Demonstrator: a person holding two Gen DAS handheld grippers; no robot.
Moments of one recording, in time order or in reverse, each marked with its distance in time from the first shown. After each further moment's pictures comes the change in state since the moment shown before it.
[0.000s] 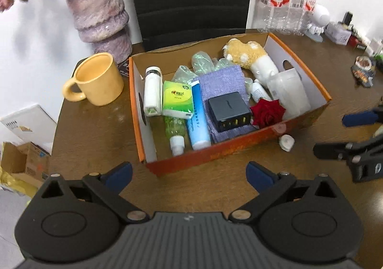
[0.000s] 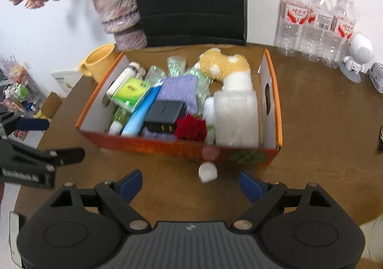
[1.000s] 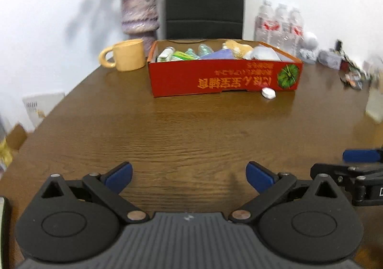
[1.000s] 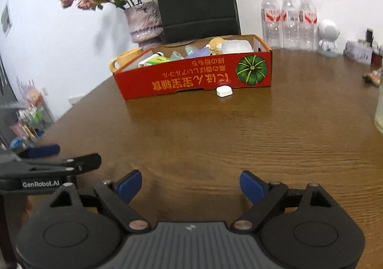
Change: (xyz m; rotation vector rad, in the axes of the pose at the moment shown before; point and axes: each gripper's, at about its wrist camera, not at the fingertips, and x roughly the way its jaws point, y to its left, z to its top) left arm -0.009 -0.061 -0.241 -0.090 -0.379 0.108; right arm -0.003 0.032 -0.245 0.010 -0.372 0.012
